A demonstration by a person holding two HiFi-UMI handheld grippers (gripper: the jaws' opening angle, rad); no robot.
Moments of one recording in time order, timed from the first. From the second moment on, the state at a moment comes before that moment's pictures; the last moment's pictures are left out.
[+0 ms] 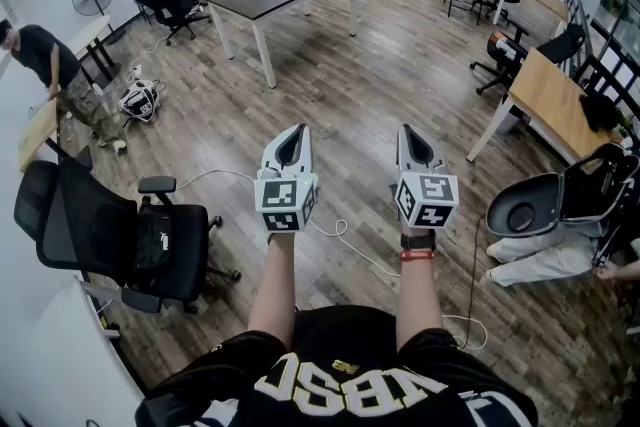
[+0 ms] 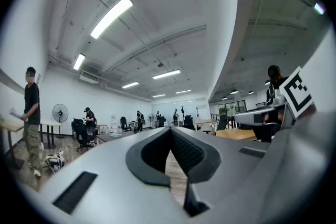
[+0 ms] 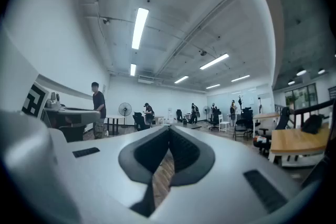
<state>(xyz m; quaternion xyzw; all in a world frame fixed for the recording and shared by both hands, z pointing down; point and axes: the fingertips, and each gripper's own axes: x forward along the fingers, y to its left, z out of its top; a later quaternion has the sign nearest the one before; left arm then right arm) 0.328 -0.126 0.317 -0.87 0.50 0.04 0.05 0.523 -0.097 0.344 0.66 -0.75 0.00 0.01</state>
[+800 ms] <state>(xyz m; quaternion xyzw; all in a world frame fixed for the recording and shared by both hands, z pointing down) 0.313 -0.175 0.356 -0.85 0.53 0.02 0.04 0.478 -0.170 0.402 0.59 -0.81 0.07 0.02</state>
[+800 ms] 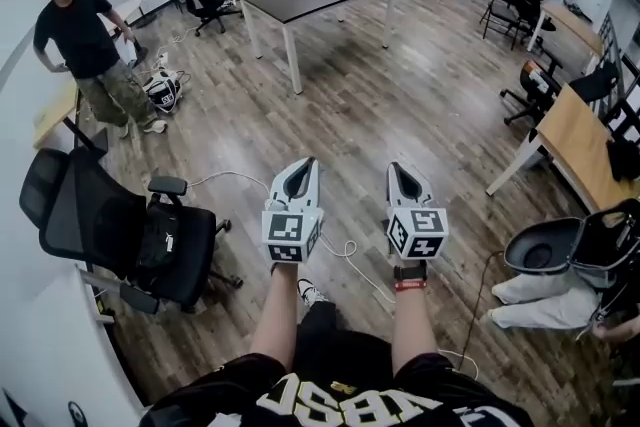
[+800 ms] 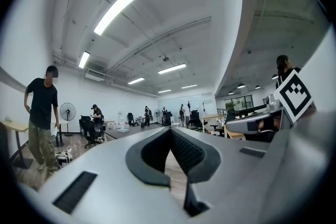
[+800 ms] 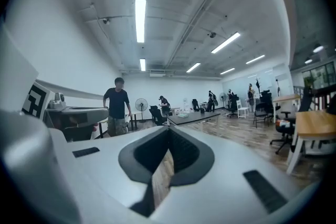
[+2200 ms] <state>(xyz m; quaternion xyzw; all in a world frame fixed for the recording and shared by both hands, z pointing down) -0.258 -0.094 0.371 -0.40 0.92 0.03 0.02 -0.213 -0.196 0.402 -0.06 -1.00 0.02 0.07</state>
